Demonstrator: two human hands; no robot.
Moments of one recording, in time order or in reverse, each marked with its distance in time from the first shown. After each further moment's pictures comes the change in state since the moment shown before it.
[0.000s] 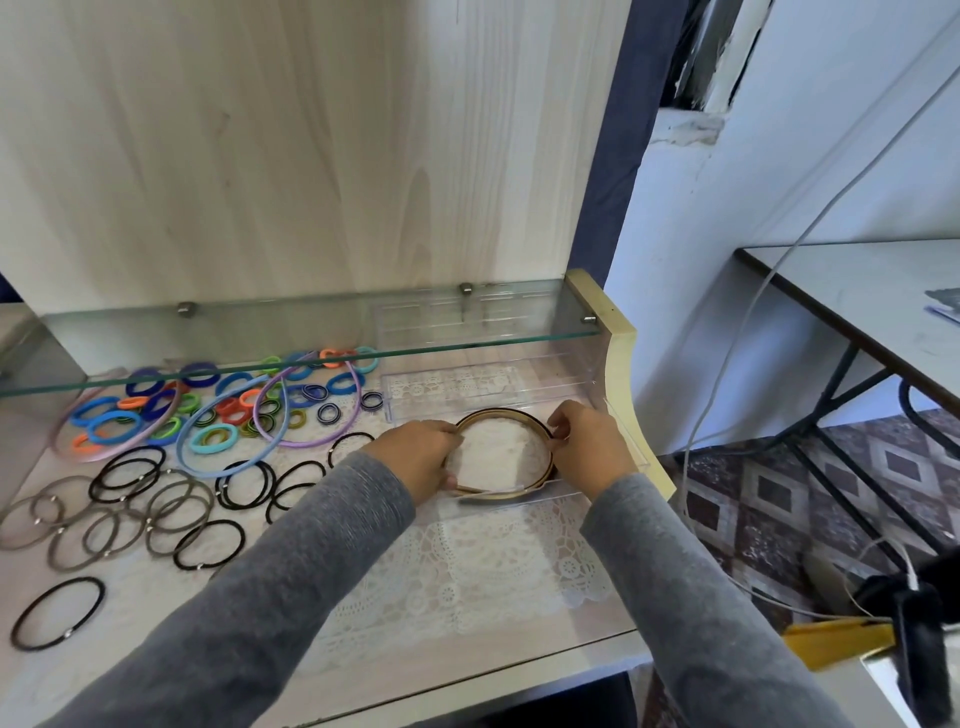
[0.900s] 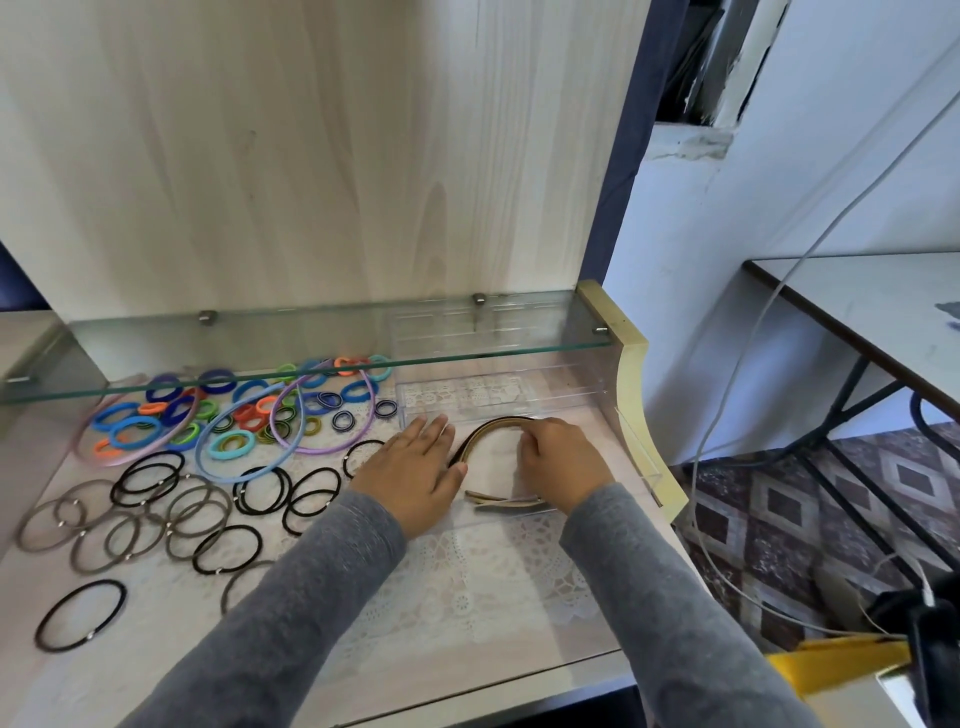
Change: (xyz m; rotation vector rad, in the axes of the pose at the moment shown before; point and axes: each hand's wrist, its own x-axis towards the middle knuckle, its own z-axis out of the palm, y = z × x) left_hand -0.016 -0.014 0.028 -0.058 0.123 -0.119; right_hand -0.001 -0.026 0.024 -0.115 -0.046 -0.162
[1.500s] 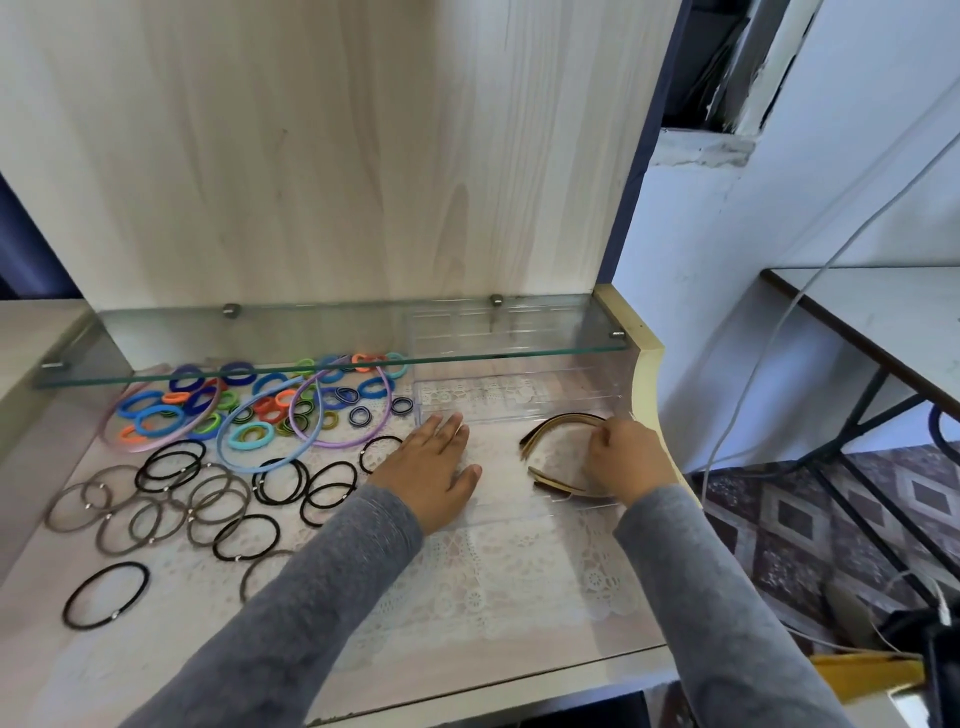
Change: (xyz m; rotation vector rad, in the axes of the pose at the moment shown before) left_hand 0.000 -0.002 0.002 -0.032 -0.034 -0.007; right_hand 0.004 0.036 -0.024 0.004 0.048 0.284
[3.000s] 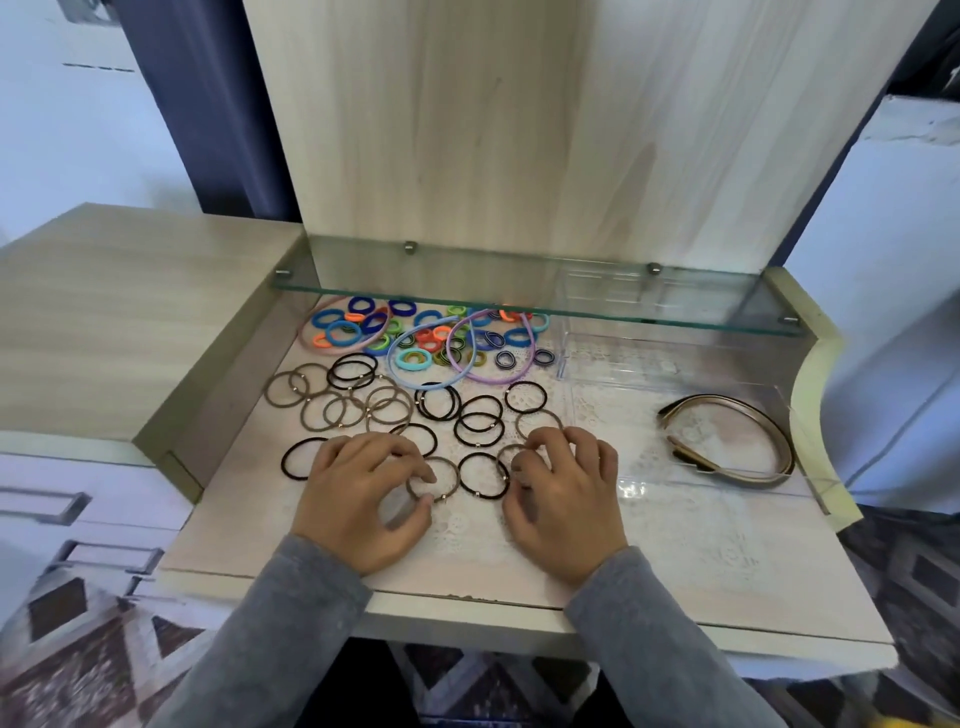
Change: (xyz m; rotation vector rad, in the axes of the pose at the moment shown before) left_hand -0.179 -0.111 0.037 -0.079 0.756 -0.033; right_hand -0.141 -0.105 0.095 -0.050 0.346 -0.873
